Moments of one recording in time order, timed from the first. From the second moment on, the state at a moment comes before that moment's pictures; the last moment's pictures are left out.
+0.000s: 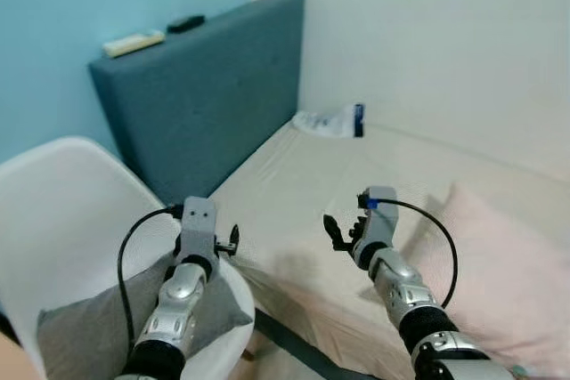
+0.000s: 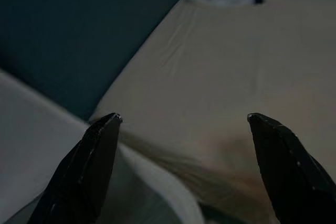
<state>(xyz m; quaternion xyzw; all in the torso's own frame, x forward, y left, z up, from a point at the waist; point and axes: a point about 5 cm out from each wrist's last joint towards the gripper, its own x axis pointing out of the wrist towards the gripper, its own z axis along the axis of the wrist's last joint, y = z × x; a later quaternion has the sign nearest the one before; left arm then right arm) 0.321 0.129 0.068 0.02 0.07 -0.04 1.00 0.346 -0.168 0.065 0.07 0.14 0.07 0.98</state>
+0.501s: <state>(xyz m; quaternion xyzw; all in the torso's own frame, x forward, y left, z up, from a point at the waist) 0.317 0.128 0.065 0.02 0.07 -0.06 1.00 0.342 -0.169 0.059 0.07 0.15 0.07 0.98</state>
